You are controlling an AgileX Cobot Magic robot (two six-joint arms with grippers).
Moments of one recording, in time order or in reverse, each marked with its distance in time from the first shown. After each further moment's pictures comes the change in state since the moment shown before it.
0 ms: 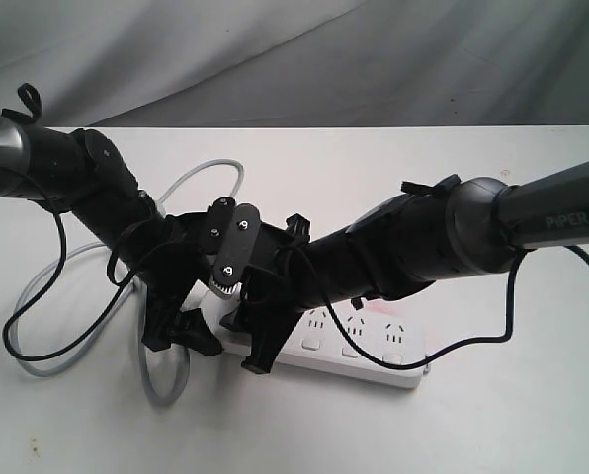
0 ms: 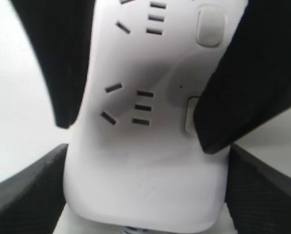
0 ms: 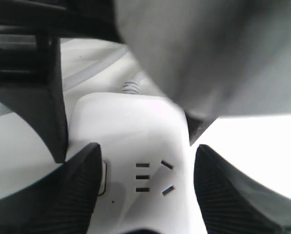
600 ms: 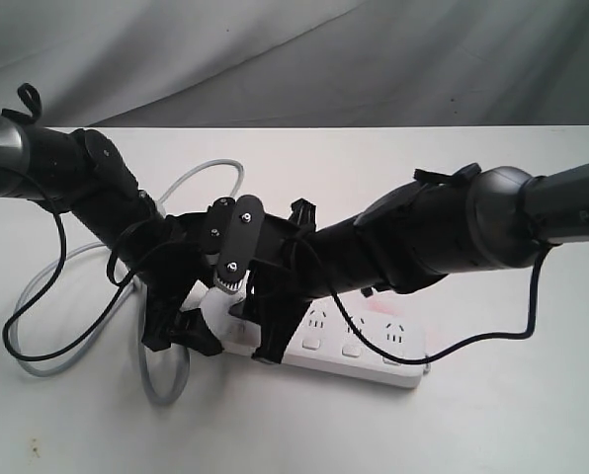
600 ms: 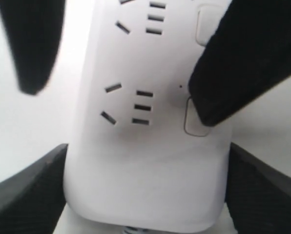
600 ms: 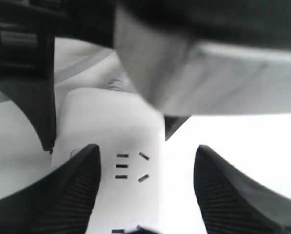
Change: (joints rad) left arm 0.000 0.000 0.000 0.000 0.000 0.000; right arm 0.000 -0.072 0.015 -0.058 -0.033 -0.002
